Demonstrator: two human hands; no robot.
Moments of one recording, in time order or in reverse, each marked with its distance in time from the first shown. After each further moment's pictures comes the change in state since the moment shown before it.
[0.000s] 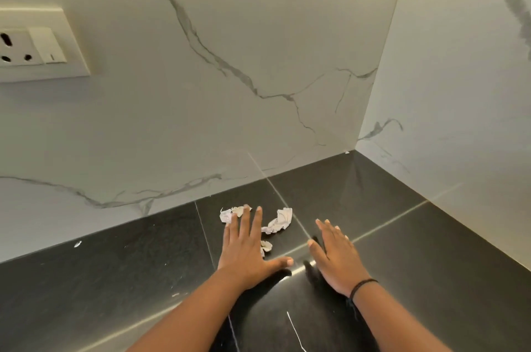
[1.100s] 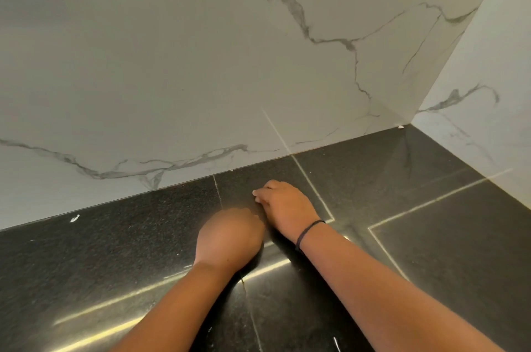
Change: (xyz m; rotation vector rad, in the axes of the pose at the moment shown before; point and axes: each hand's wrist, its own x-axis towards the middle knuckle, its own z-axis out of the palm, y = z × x) left_hand 0.020 -0.080 0.003 -0.186 0.335 -0.118; right_hand 0.133 -0.121 0.085 -0.185 -0.012 -0.510
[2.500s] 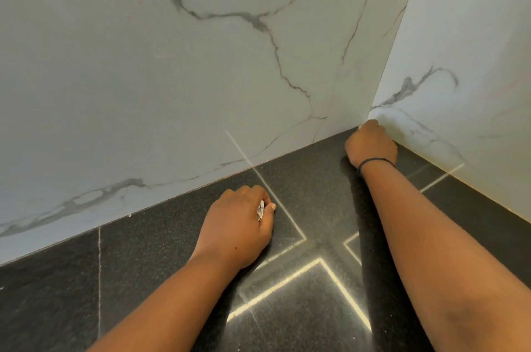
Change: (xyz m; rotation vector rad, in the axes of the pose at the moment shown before) left_hand 0.108 0.106 0.095 -0.040 -0.108 0.277; right_hand 0.035 0.307 -0.095 -0.094 0.504 0.918
